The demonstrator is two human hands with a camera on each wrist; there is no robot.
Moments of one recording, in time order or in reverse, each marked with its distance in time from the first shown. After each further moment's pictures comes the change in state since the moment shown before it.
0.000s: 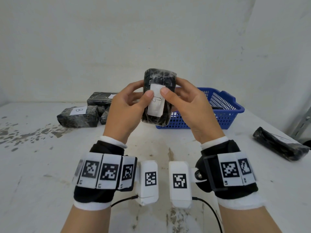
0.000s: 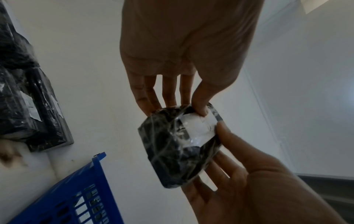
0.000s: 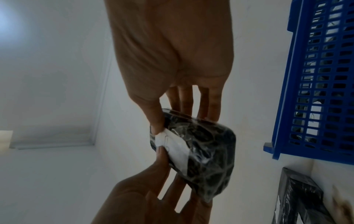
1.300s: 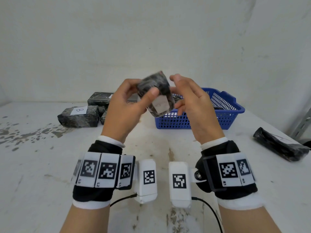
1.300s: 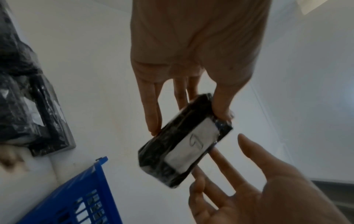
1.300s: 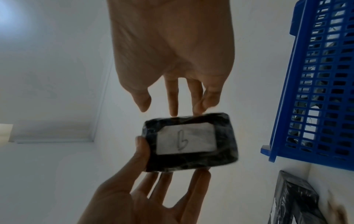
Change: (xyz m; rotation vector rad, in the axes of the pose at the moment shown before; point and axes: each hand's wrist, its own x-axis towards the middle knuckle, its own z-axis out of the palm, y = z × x) left_hand -0.003 0.004 -0.004 0.009 -0.008 0.059; right_hand -0.004 -0.007 0.000 0.037 0.115 0.043
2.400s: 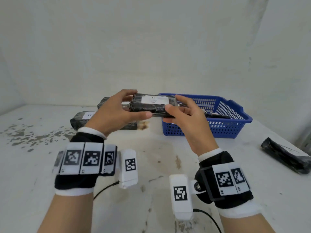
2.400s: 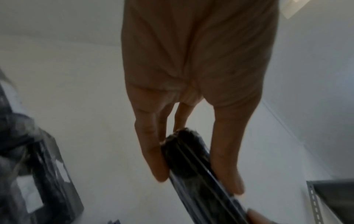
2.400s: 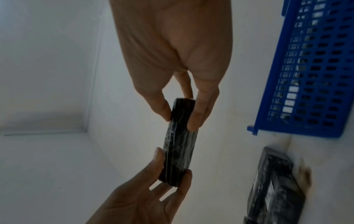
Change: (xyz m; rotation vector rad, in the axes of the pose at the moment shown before) left_hand 0.022 0.005 -0.058 0.470 -0.140 -0.196; right_hand 0.007 0.025 0.018 0.138 -0.032 0.118
